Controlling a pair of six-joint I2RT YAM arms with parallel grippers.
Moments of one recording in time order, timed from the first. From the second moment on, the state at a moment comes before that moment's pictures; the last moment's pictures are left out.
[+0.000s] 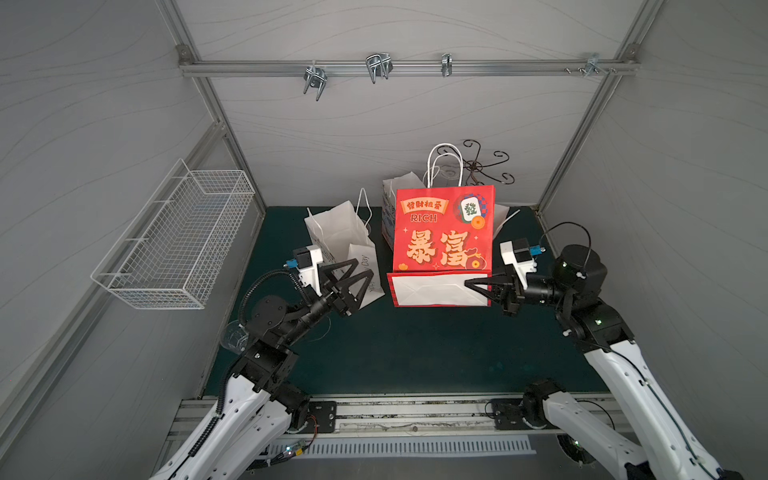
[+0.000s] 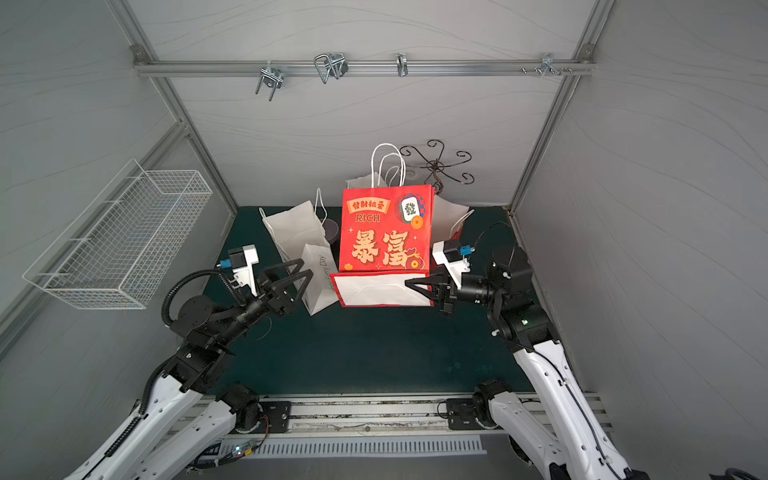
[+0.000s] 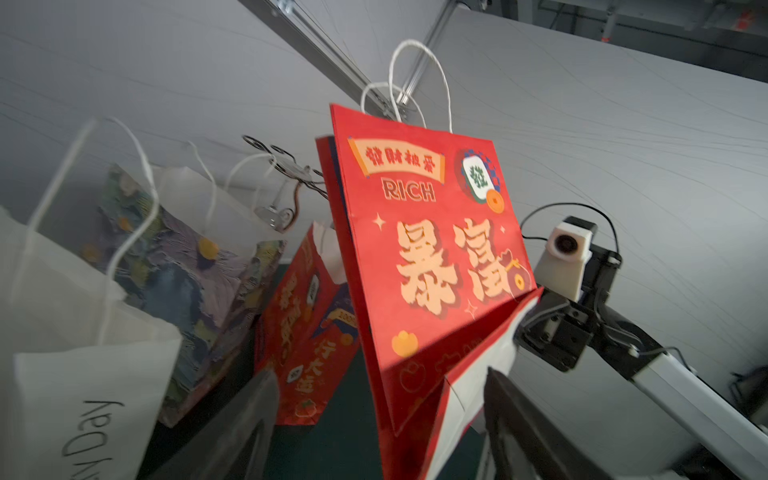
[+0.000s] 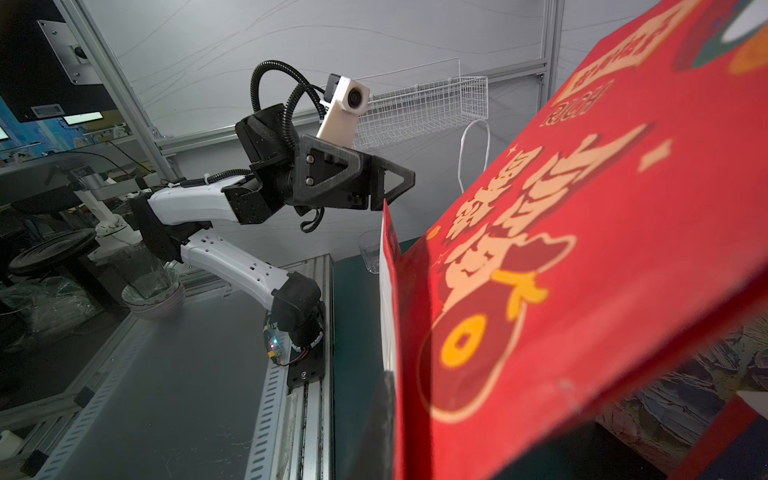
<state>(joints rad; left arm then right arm) -0.48 0.62 0.60 0.19 0.47 -0.64 0.35 0.81 0.98 -0.32 -1.11 -0.02</state>
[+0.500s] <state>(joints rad) -0.53 0.79 0.54 0.43 0.80 -0.78 0.43 0.85 0.99 -0.26 -1.15 0.04</state>
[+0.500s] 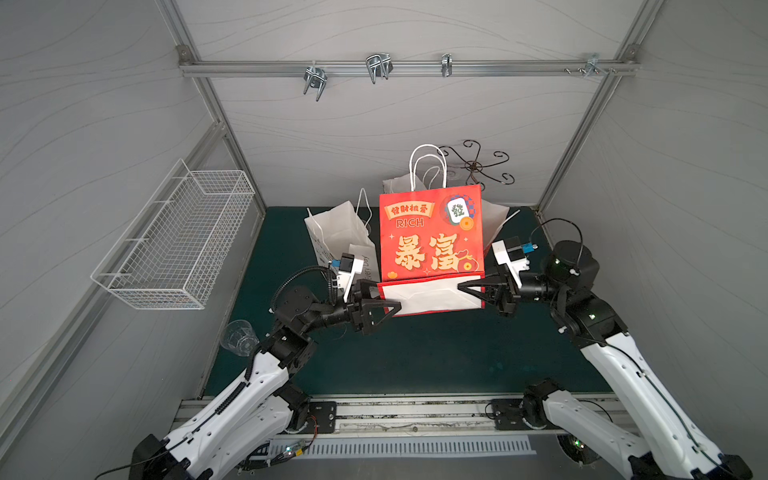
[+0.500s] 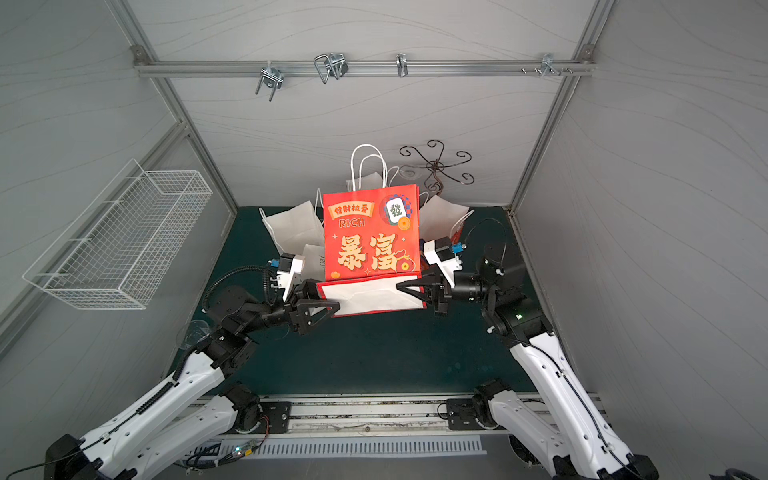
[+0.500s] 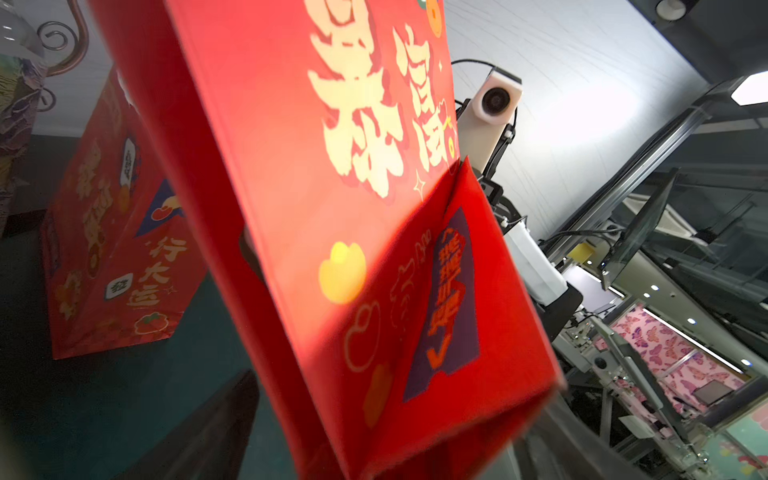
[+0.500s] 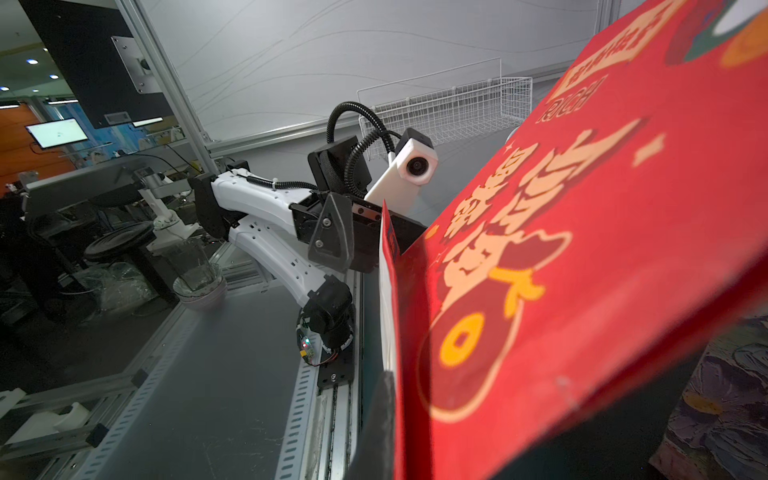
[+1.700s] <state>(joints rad) -0.54 0.86 0.56 0.47 0.72 -0.76 0.44 0.85 0.92 -0.28 -1.00 0.19</state>
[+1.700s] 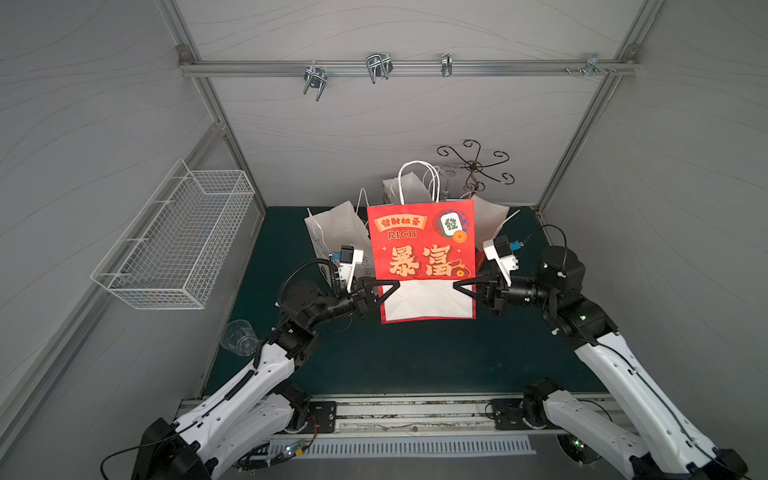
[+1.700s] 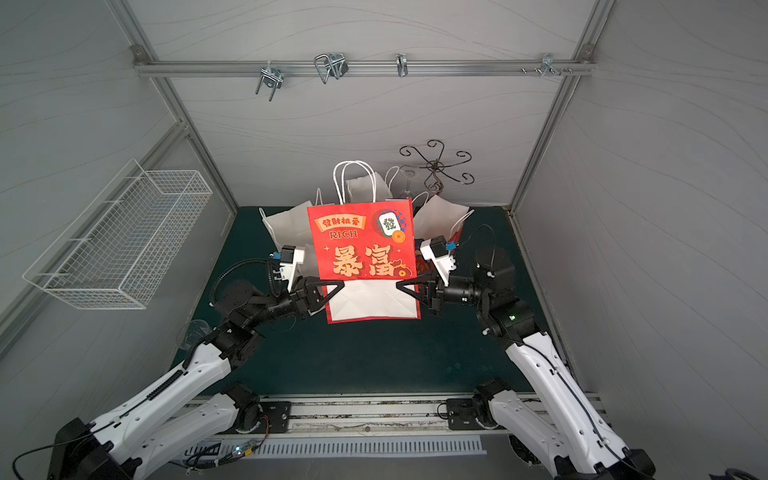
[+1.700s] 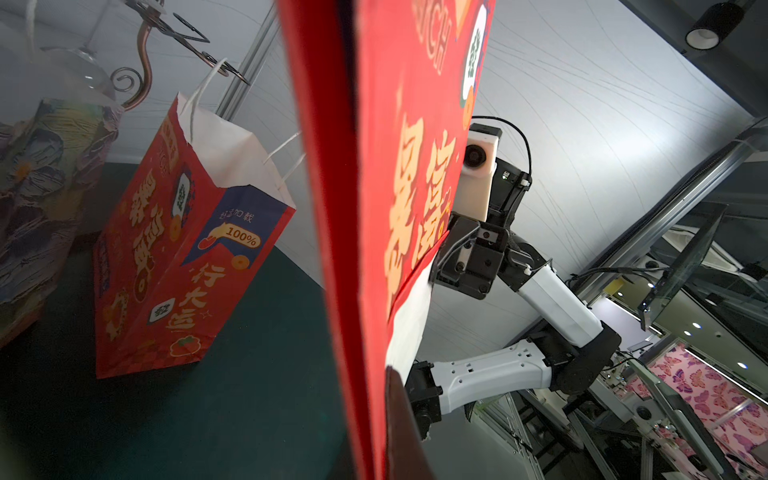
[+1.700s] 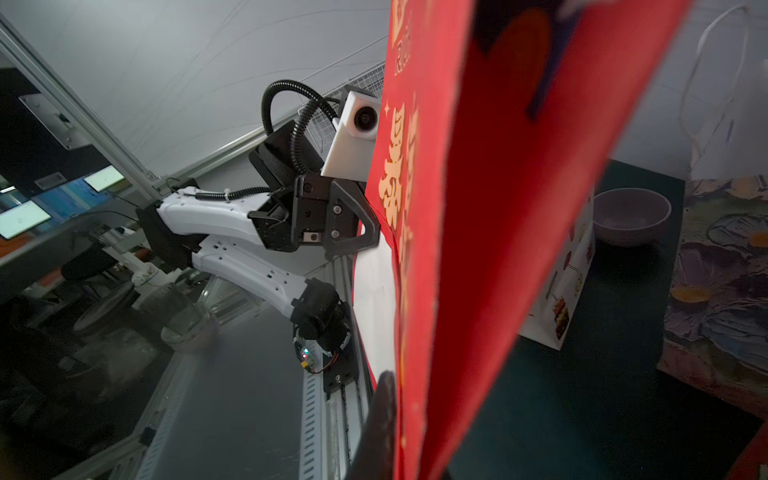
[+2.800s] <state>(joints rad) -0.54 0.83 0.56 0.32 0.79 -0.68 0.44 0.87 0.92 -0.13 -0.92 0.26</state>
